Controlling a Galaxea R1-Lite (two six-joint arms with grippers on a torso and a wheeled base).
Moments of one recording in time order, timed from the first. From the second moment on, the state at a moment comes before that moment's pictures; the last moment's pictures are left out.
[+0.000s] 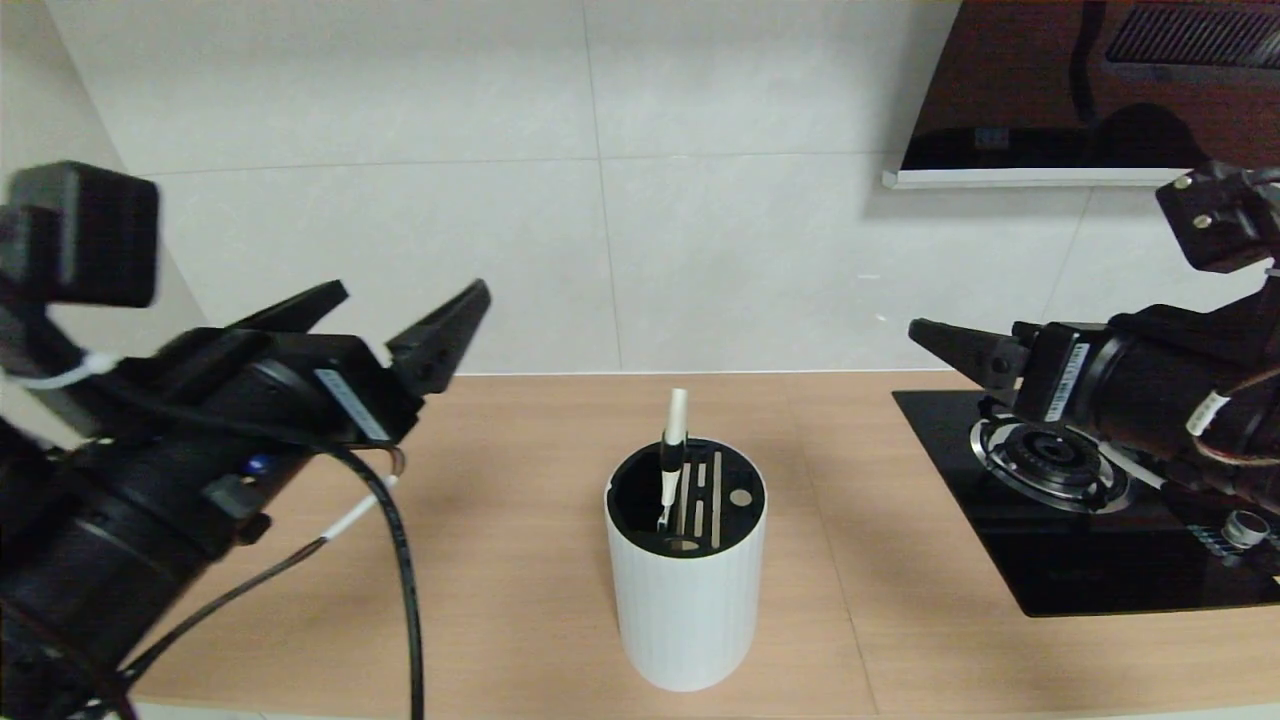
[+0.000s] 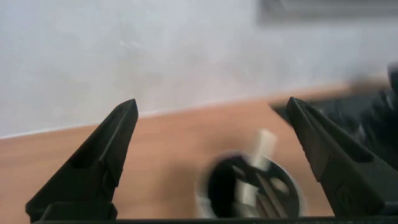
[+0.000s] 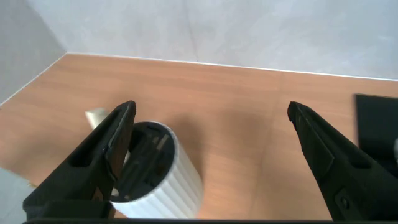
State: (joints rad) left arm -0.63 1.31 -0.54 -0.99 0.39 -0.04; right arm 0.58 1.35 -0.76 -0.52 -0.24 0.20
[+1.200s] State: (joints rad) left arm -0.11 0.11 -0.54 0.13 0.30 0.17; right arm 0.09 0.18 -0.48 -0.06 -0.20 -0.11
